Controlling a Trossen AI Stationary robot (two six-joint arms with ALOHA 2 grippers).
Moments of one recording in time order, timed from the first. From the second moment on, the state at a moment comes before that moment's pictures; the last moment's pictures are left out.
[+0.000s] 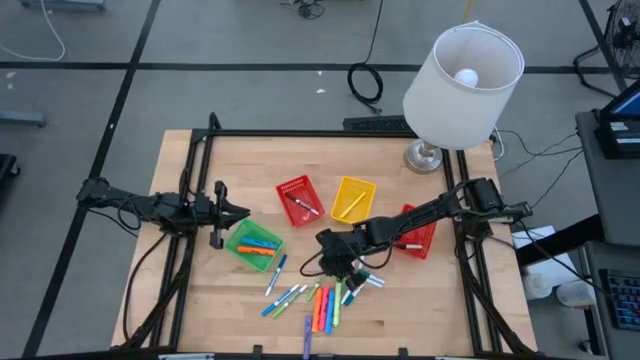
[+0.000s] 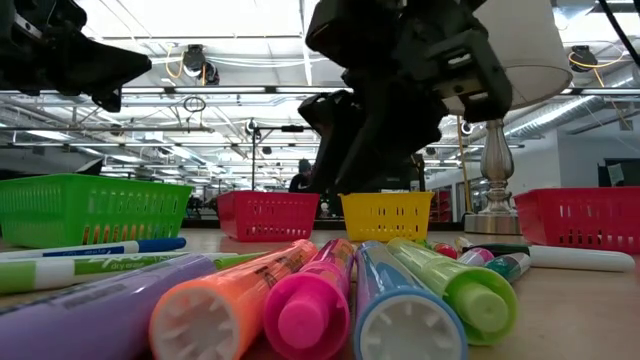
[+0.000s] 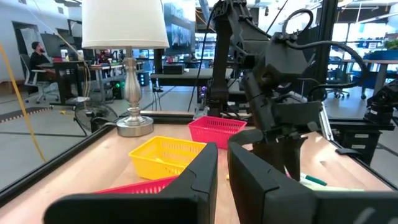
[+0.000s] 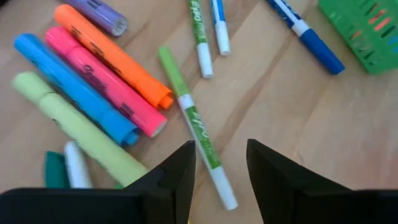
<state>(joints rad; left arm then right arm) -0.26 0.12 0.02 0.21 -0.31 0.02 0.23 1.92 1.22 -0.21 -0.18 -0.32</state>
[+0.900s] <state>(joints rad) -0.26 0.12 0.02 0.18 -0.29 0.02 0.19 2.04 1.22 -0.17 -0.18 -0.31</state>
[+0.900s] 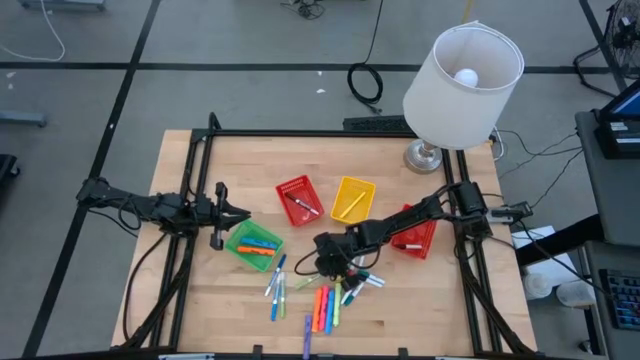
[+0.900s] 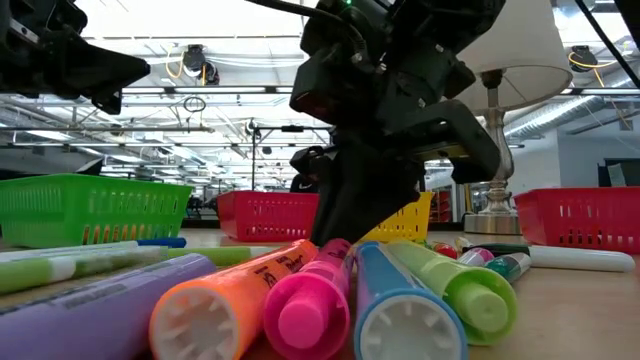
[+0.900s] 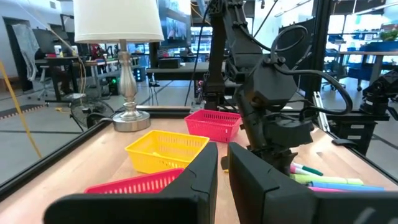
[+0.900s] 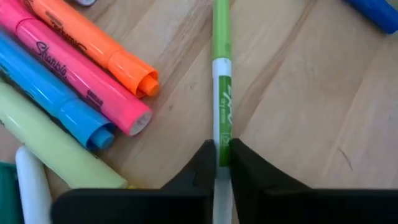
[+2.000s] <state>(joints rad) -0.26 0.12 0.01 0.17 -0.29 0.00 0.08 1.76 1.15 0.20 0.02 0.09</state>
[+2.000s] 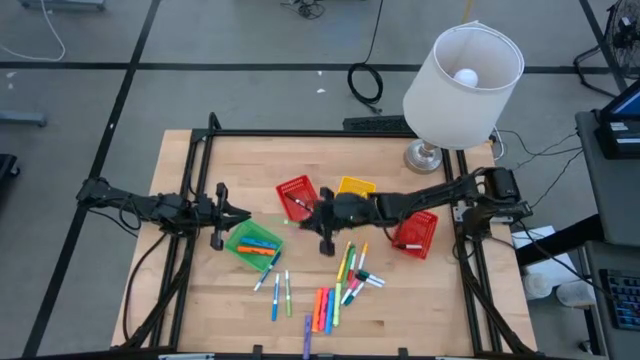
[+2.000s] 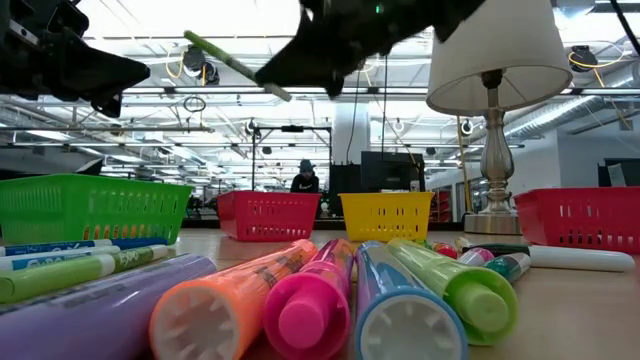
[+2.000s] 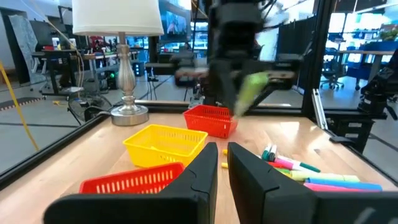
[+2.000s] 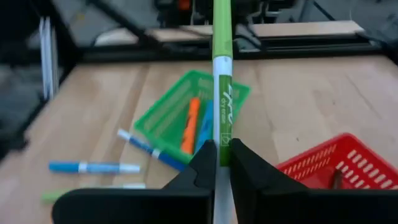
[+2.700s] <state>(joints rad) -0.26 0.12 0.01 0.20 -0.29 0.03 -0.08 1.89 1.06 0.50 0.12 0.38</state>
